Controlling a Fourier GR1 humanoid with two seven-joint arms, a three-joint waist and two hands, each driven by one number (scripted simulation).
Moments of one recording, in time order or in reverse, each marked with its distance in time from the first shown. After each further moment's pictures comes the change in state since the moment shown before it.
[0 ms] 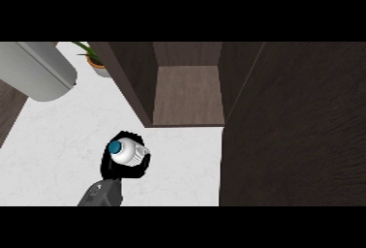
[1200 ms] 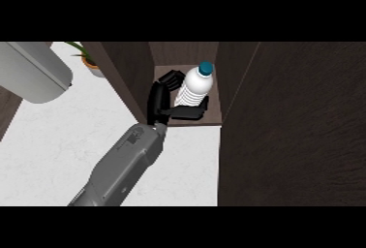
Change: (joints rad) left arm -0.434 -0.006 -0.418 -0.180 0.161 0.702 0.384; right arm -0.067 0.014 -0.065 0.011 -0.027 -0.005 0.025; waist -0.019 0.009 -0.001
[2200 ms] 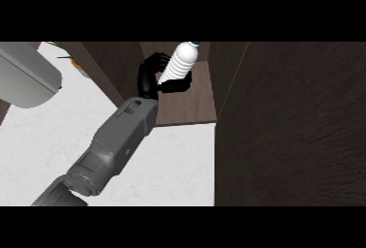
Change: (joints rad) left arm -0.324 0.016 0.112 0.561 0.028 0.131 -0.072; right arm -0.025 0.000 -0.086 0.022 -0.055 0.076 -0.030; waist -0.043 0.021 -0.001
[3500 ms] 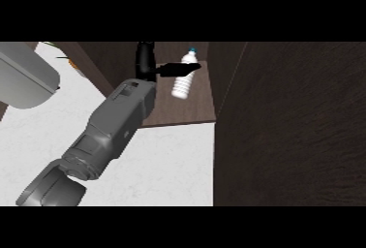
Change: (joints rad) left arm -0.148 0.026 0.081 0.097 -0.009 -0.138 -0.182; right arm 0.010 -0.005 -0.010 0.015 -0.029 0.078 -0.017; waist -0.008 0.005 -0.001
